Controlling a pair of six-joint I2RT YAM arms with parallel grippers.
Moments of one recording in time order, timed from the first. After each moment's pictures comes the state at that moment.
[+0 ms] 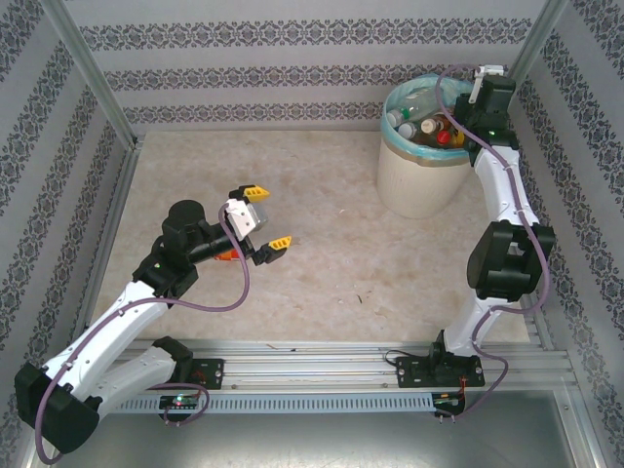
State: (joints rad) left arm -0.48 0.92 0.79 -0.02 0.50 0.36; right arm -0.16 1.85 1.74 -0.26 0.10 -0.05
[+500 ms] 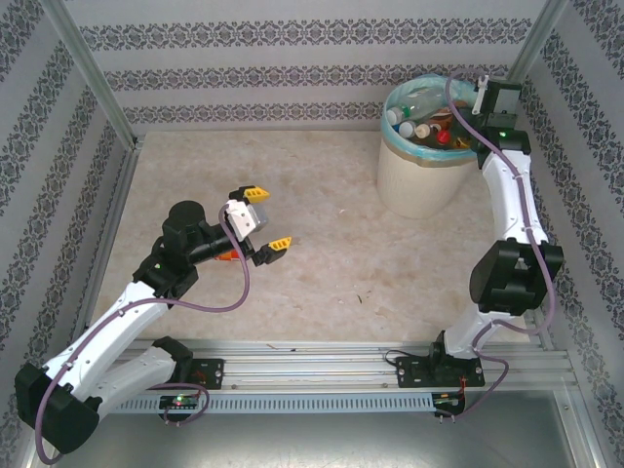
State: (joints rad) left arm -0.48 0.92 0.78 -0.02 0.50 0.36; right arm -0.15 1.71 1.74 -0.56 0.06 0.00
